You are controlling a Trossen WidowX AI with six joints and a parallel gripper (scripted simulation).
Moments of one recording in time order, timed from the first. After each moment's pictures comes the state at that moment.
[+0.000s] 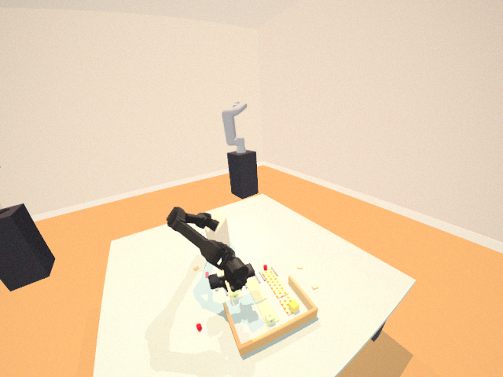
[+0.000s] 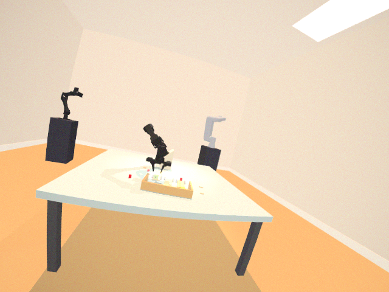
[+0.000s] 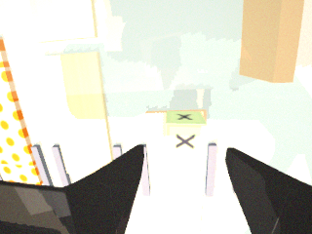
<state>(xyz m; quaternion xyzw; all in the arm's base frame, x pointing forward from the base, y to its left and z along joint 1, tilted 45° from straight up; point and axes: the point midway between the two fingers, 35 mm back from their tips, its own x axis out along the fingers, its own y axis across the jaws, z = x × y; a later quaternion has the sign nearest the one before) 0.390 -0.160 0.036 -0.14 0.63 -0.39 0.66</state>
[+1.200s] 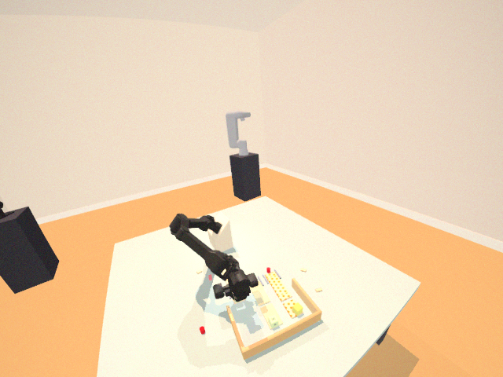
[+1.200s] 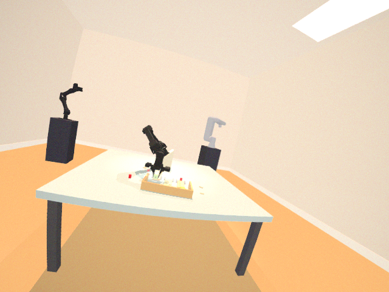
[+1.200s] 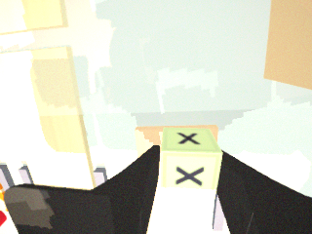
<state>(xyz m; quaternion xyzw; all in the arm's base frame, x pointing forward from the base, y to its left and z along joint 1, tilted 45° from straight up) 0.384 -0.191 0.006 -0.15 0.63 -0.39 0.65</state>
